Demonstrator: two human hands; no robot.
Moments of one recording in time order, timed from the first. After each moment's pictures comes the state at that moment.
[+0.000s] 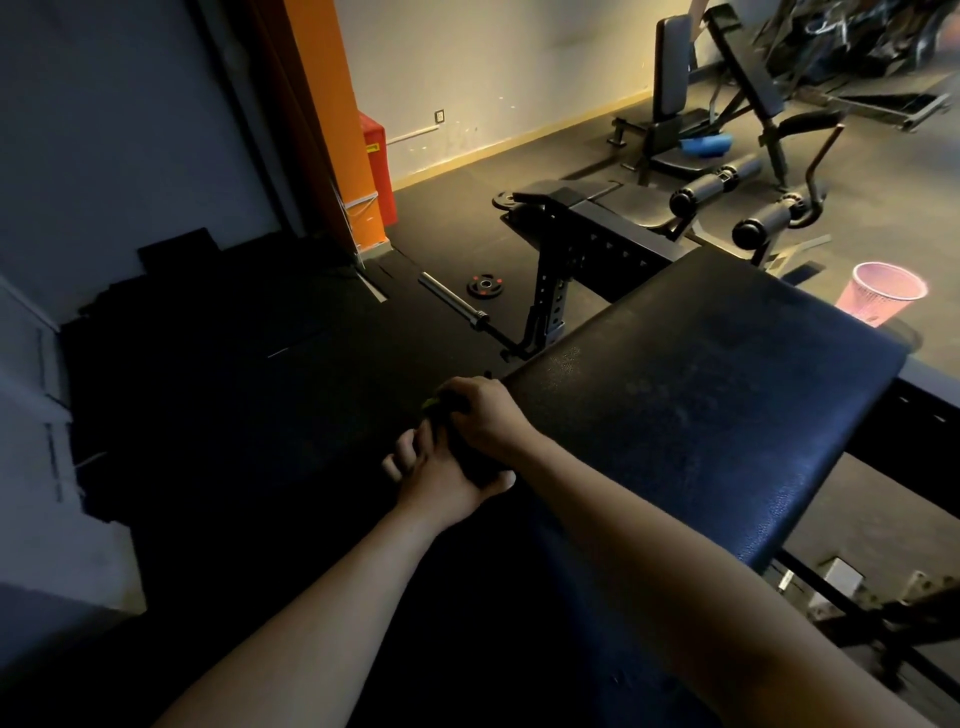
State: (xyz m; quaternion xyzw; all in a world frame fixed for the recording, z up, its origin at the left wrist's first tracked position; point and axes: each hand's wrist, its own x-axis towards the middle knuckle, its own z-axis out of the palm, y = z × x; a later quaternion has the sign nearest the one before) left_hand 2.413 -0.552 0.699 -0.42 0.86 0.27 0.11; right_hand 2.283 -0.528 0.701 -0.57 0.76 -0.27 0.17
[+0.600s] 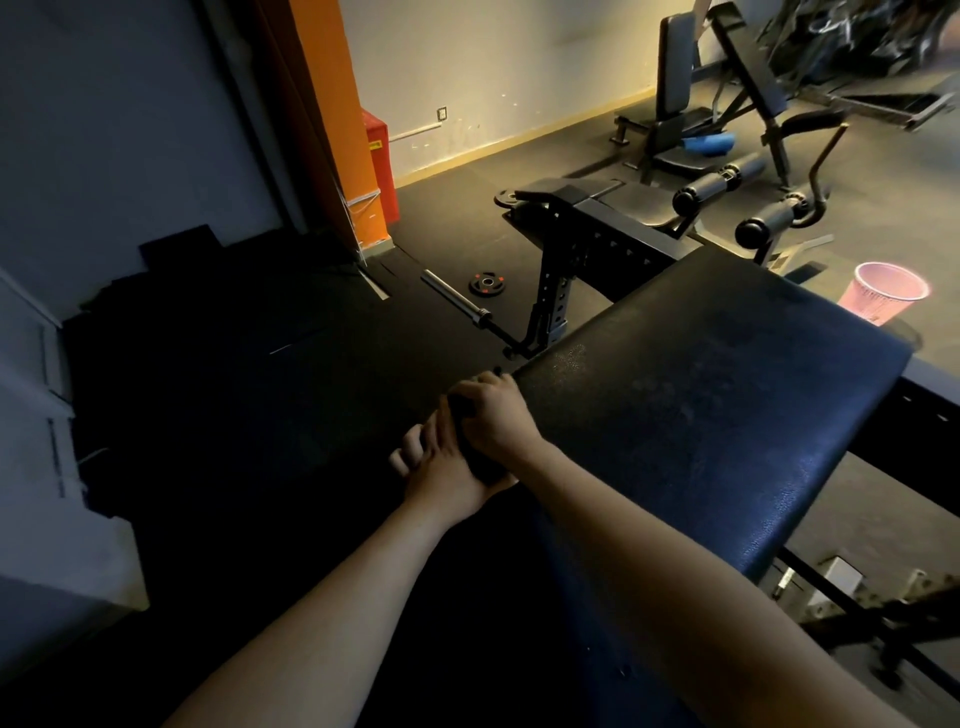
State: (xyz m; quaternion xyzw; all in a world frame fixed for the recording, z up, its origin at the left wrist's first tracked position) left_hand 2.416 -0.552 0.705 -0.42 0.85 0.30 0.07; right_hand 2.292 -0.521 0.701 -0.54 0.80 -0.24 0.11
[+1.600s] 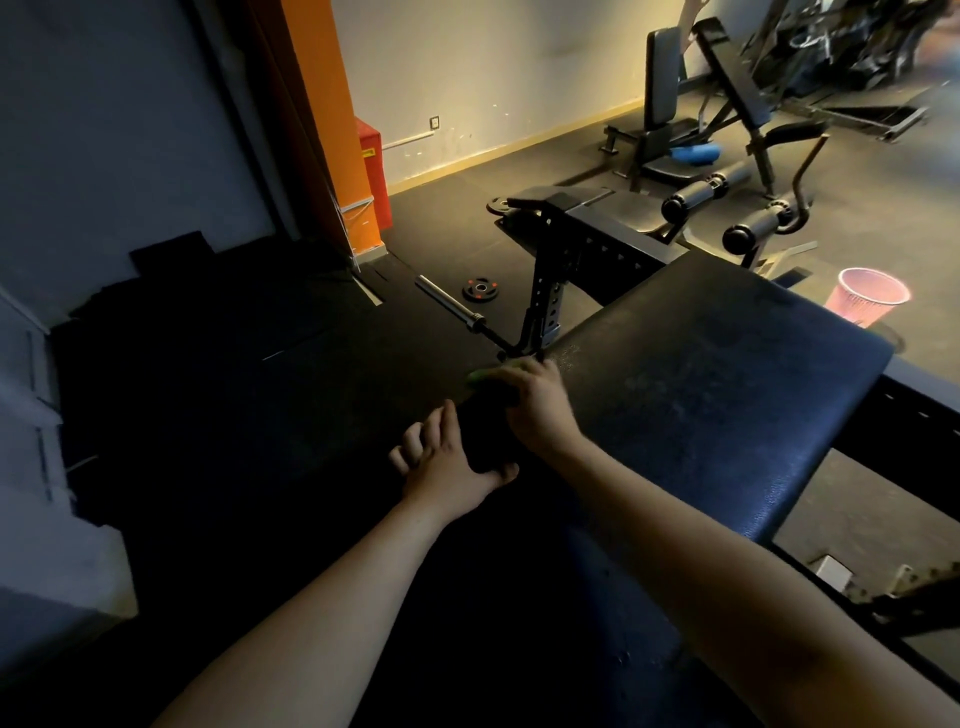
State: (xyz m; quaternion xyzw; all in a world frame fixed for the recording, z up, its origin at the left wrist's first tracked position) left_hand 2.419 -0.551 0.706 -0.40 0.86 0.29 0.08; right_hand 2.265 -0.487 0.700 -0.50 0.82 -0.28 0.03
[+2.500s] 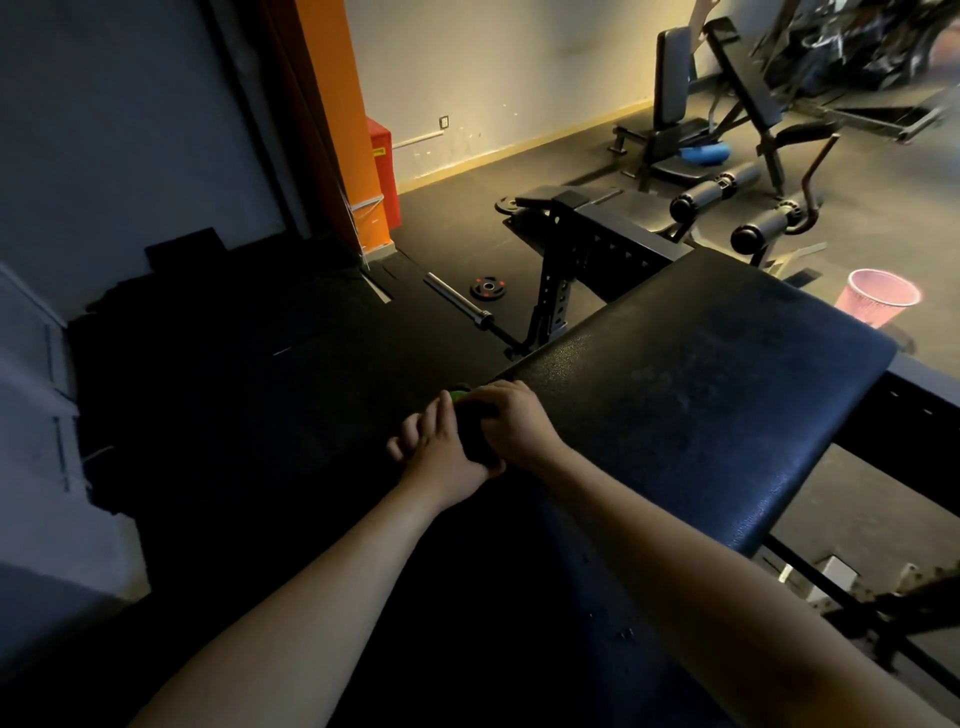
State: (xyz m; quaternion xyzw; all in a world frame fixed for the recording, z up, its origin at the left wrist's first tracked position) left_hand 2.436 -0.558 0.715 -0.41 0.85 0.30 0.10; right_hand 2.300 -0.493 0.692 -0.54 0.78 -0.30 0.13
